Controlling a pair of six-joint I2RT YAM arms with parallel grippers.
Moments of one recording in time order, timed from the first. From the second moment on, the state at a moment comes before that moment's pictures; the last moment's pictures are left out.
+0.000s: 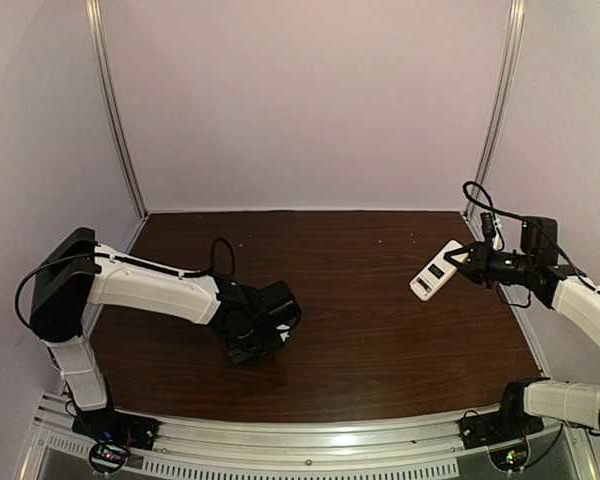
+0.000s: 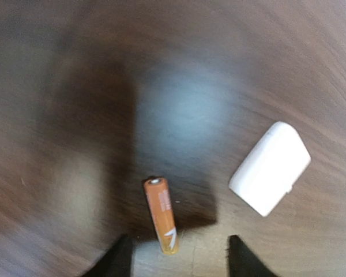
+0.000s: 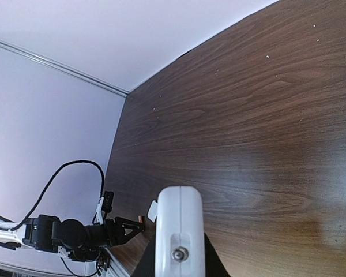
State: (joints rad) left arm -1.09 1.84 1.14 -0.65 -0.27 -1.53; right arm -0.02 0.98 0.66 -0.19 -0.78 0.61
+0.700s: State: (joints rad) left arm -1.02 1.38 0.91 -0.49 -0.27 -0.51; right arm 0.10 1.00 0.65 -0.16 -0.82 0.61
